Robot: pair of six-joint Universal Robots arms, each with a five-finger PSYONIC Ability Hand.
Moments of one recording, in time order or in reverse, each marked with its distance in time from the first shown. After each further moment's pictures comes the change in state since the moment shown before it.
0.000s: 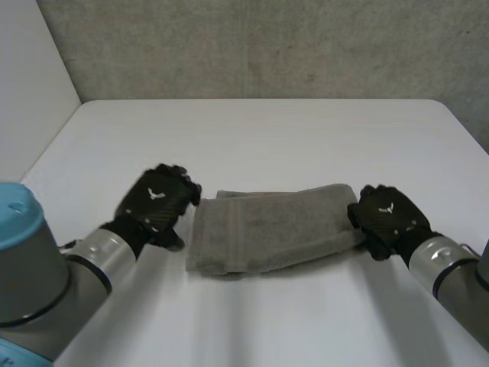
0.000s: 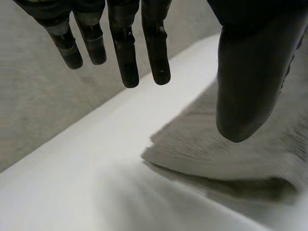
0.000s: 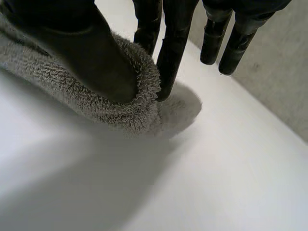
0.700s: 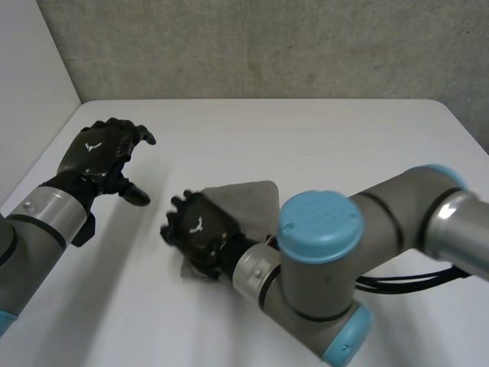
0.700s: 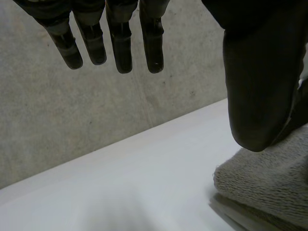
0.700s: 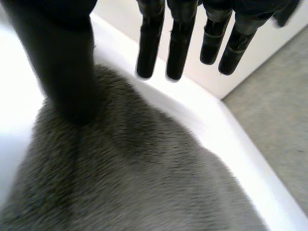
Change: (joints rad) left arm 0.171 0.086 0.040 0.023 0.004 -0.249; right arm 0.631 0.412 -0.585 0.017 0.012 -0.028; left_hand -0.155 -0.178 0.000 0.000 -0.186; right_hand -0.658 -0.651 0.000 0.000 -0.705
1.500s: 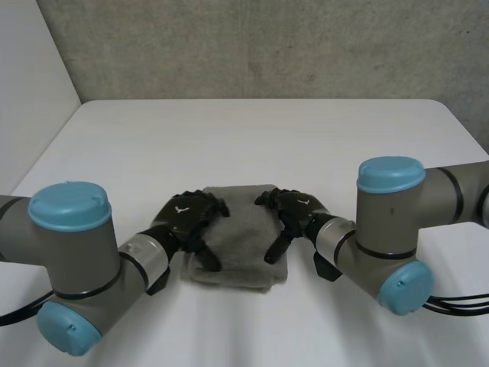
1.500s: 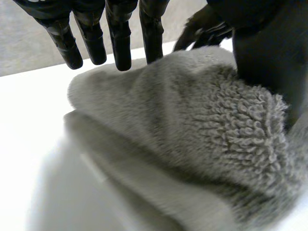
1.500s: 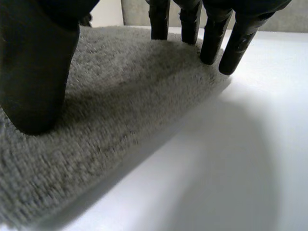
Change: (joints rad) left arm -0.245 -0.384 0.139 -0.059 -0.040 -0.020; right arm -0.313 0.076 0.017 0.151 0.074 0.673; left_hand -0.014 -0.027 0.000 0.000 -0.027; right_hand -0.362 -0.370 0.000 0.000 -0.362
